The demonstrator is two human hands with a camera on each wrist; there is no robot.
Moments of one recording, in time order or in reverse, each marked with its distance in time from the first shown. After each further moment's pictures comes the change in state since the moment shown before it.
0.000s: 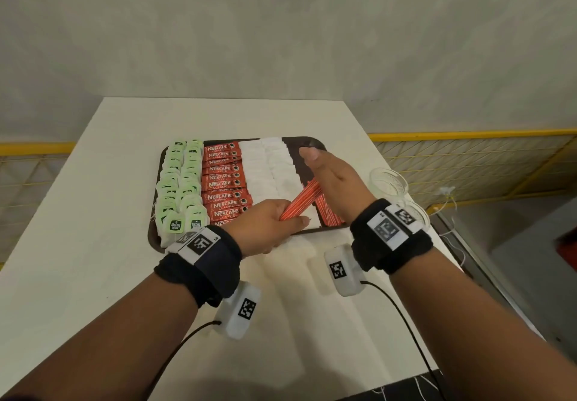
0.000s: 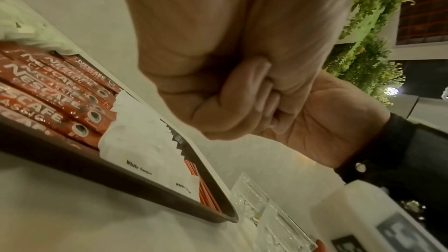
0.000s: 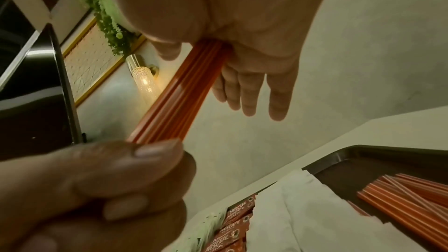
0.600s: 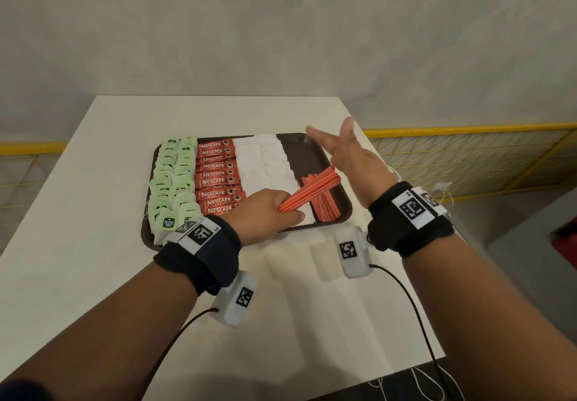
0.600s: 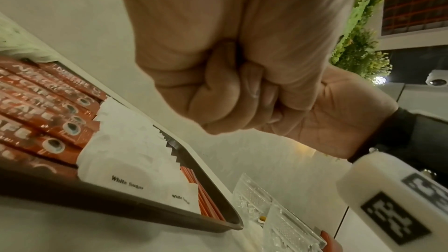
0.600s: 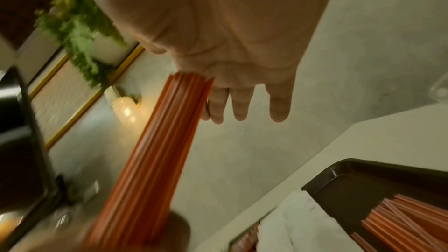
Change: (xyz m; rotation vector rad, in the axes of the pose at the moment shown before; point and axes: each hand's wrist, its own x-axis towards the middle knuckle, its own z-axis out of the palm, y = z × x) left_hand 0.007 0.015 0.002 0.314 0.123 0.052; right_hand 0.004 0.000 -0.034 0.030 -0.081 0.144
